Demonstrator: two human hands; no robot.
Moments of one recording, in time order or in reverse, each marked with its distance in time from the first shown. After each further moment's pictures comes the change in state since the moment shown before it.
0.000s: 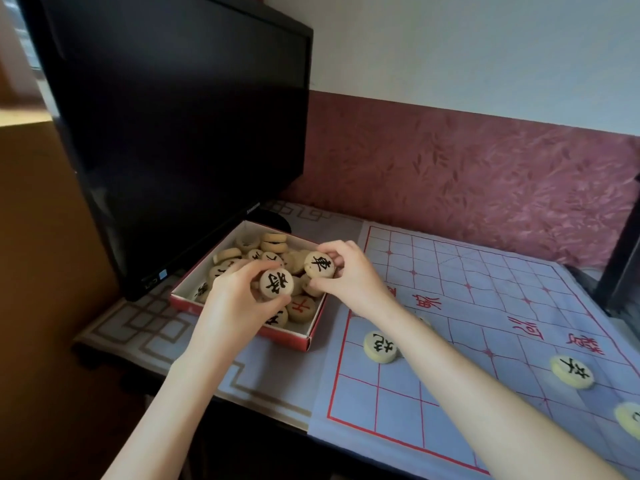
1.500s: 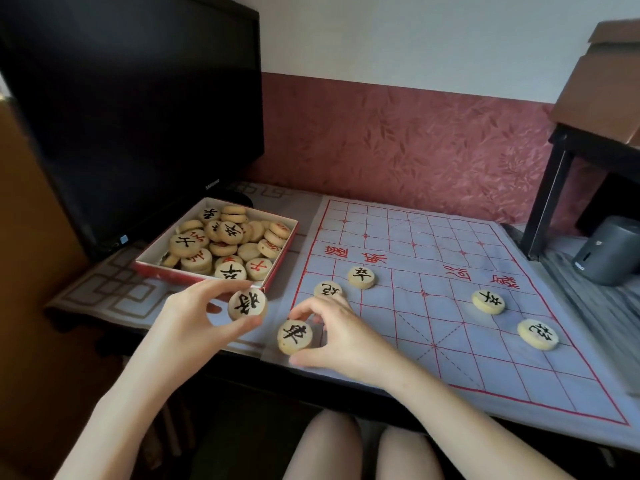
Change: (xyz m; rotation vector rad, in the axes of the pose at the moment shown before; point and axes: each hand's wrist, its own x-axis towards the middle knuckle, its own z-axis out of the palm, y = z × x) left_hand -0.090 0.041 -0.022 0.083 -0.204 0.009; right_hand -0.160 -0.012 -0.035 -0.116 -0.319 0.038
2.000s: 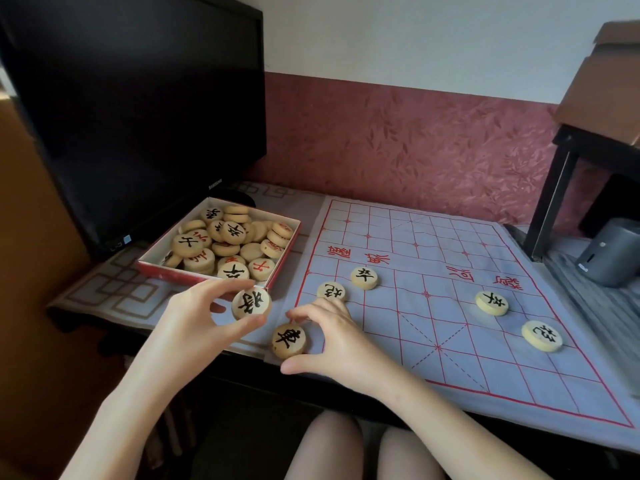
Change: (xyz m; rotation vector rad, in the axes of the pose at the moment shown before) left_hand 0.001 0.001 0.000 0.014 0.009 0.010; right_hand 0.005 0.009 0.017 -0.021 0.037 -0.042
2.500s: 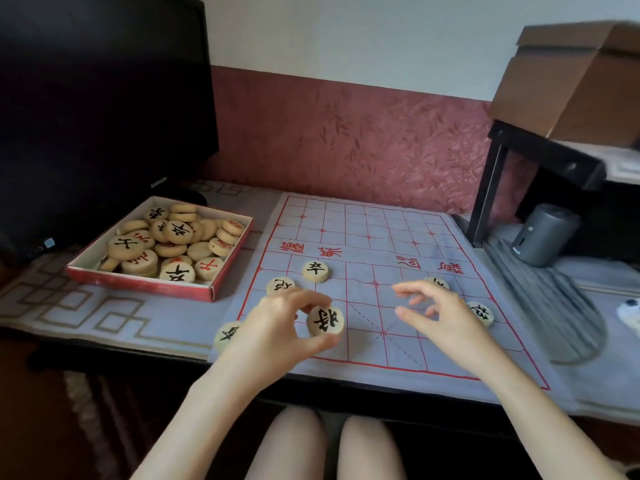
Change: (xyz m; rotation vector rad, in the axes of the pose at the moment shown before) left_hand 0.002 0.083 0.091 -0.122 -0.271 0.230; right_hand -0.099 0.077 -0.113 0.016 0.421 0.286
